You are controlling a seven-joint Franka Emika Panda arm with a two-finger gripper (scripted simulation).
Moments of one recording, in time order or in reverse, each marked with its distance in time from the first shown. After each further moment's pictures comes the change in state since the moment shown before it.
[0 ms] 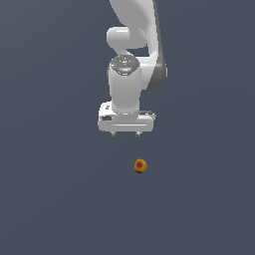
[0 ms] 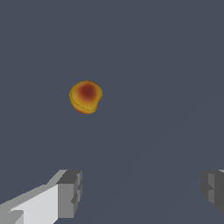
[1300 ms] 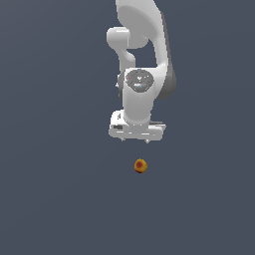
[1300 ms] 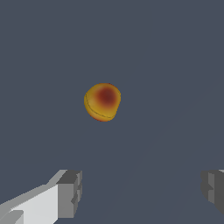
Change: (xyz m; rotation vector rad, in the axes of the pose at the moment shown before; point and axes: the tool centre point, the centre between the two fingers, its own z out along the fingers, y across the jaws) arm 0.013 -0.038 0.027 0.006 -0.033 0.077
